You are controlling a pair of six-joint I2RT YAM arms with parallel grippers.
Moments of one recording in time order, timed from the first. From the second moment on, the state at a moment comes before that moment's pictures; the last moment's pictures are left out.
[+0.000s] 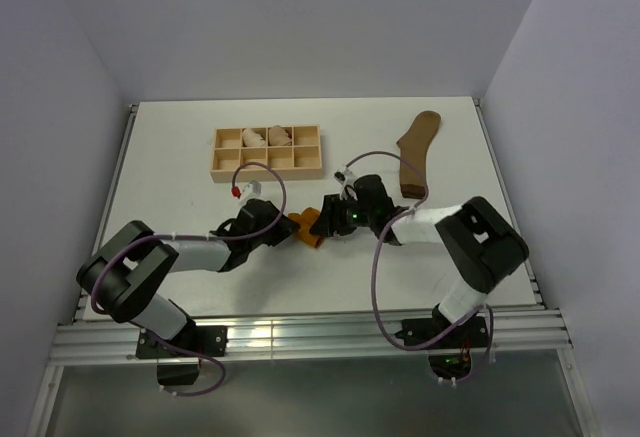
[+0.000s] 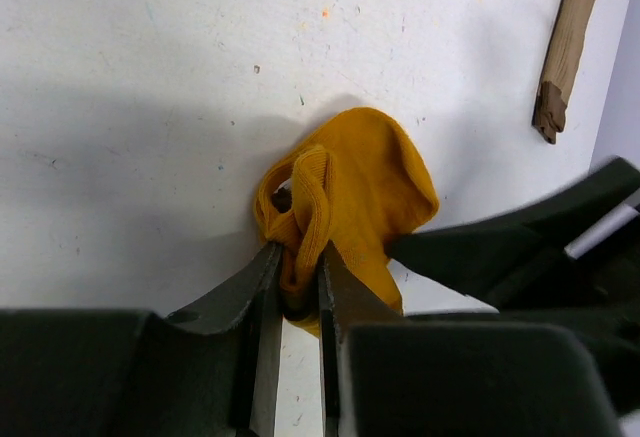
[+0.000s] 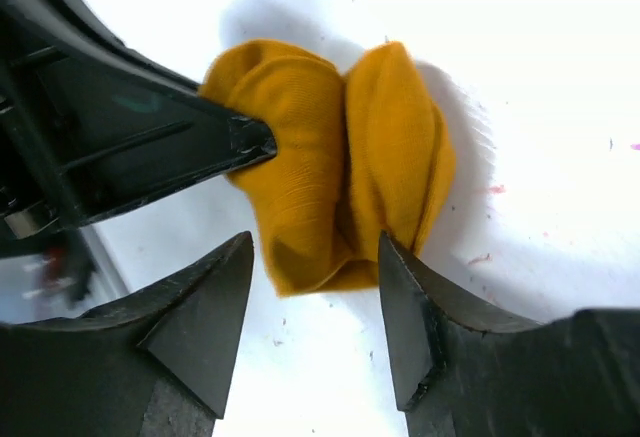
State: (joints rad) left arm -0.70 1.53 0.50 0.44 -0.10 -1.13; right arm 0.57 1.67 0.65 0.40 -0.51 0.55
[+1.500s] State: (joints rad) left arm -0.71 1.55 0.57 0.34 -0.10 -1.09; right arm 1.18 1.71 0.71 0.30 0.60 -0.20
